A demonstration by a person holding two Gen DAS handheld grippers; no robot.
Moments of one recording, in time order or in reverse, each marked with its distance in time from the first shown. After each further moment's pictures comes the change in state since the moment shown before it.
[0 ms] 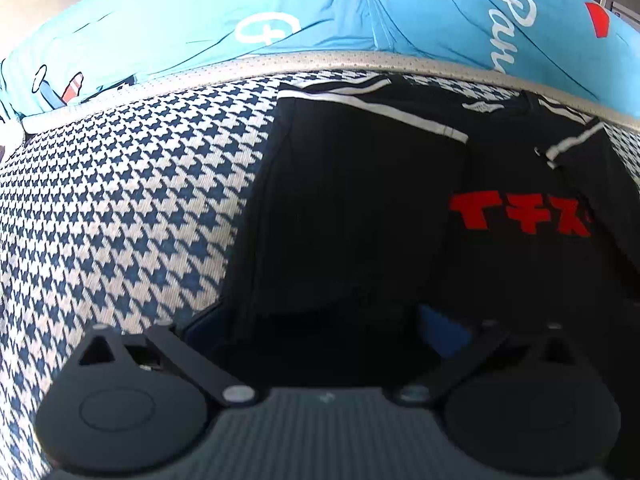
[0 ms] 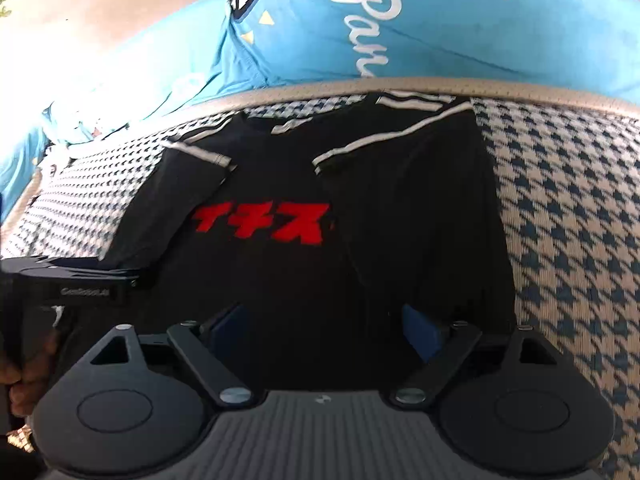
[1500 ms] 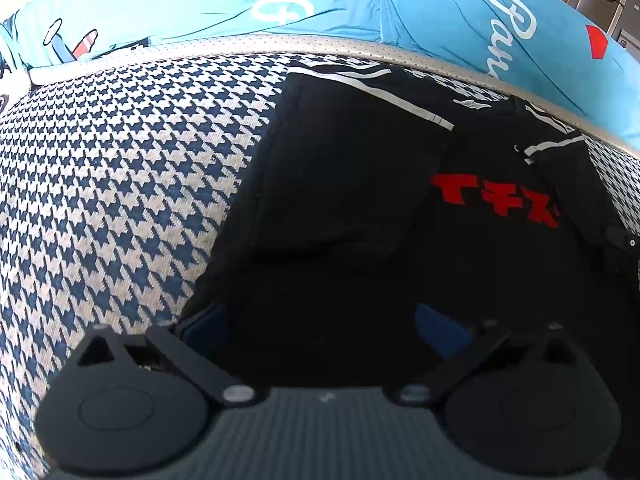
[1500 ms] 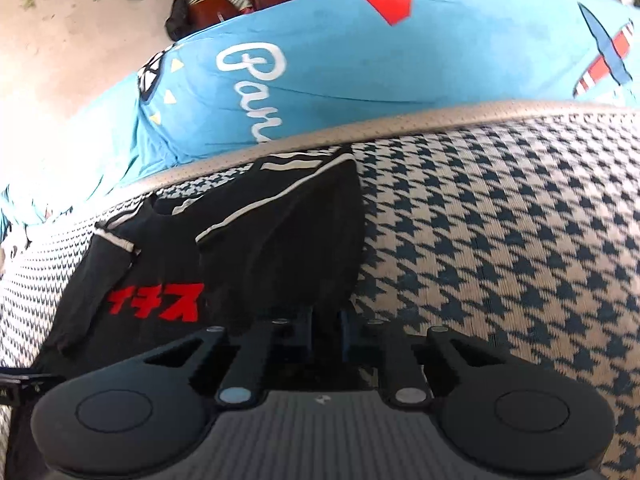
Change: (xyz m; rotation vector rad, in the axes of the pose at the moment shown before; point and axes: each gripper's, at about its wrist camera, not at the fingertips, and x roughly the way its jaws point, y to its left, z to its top) left arm -0.024 0.005 -0.018 -0.118 0.037 -0.072; right arm 0.001 -0.066 0.003 0.145 -0.230 -0.134
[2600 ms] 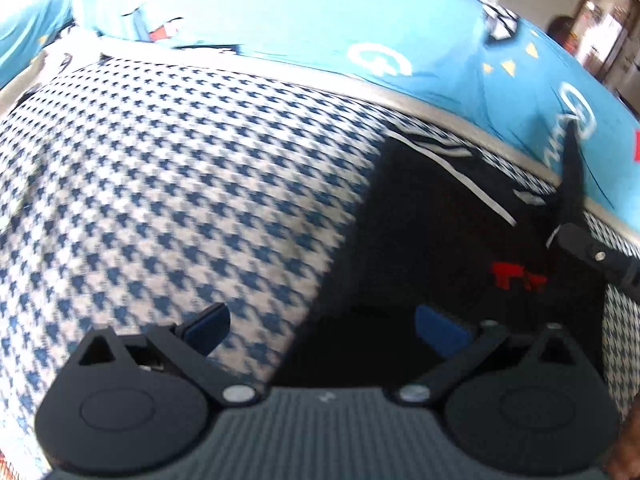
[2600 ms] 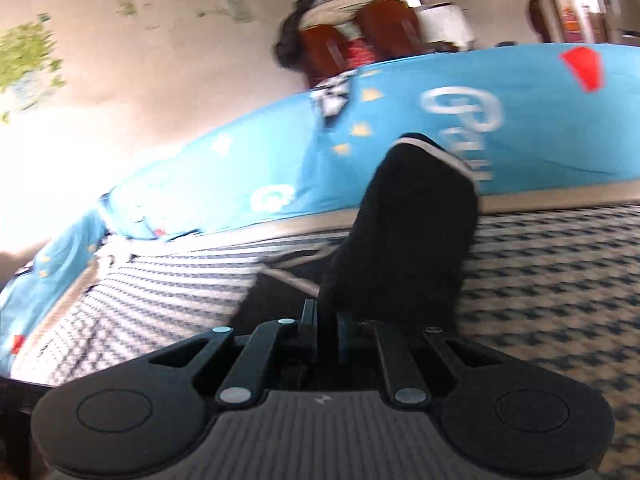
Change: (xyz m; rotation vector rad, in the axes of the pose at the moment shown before) left arm -0.033 0.070 0.024 -0.231 -0.064 0.023; right arm 0.006 0.160 0.026 -0.128 -0.087 0.329
